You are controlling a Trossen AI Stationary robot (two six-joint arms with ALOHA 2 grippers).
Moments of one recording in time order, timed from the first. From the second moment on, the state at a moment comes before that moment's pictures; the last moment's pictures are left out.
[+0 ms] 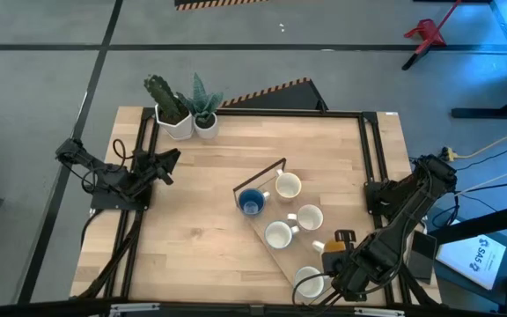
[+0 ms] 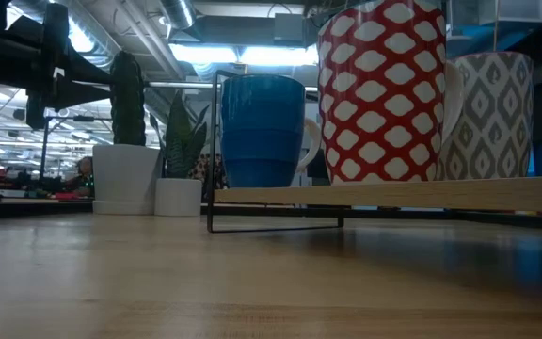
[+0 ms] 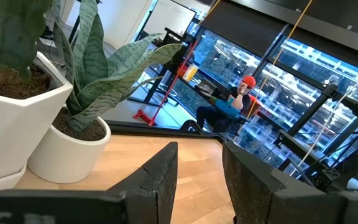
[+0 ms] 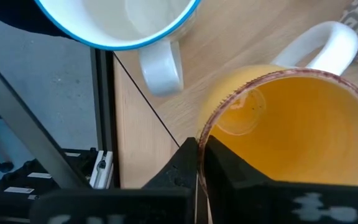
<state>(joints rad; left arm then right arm) -0.50 0.03 0.01 0.21 -1.29 -0.41 0.86 1.67 1.45 -1.18 -0.03 0.83</state>
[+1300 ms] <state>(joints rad) -0.50 0.03 0.01 0.22 -1.23 -0.47 0.84 1.52 1.67 -1.31 0.39 0.85</state>
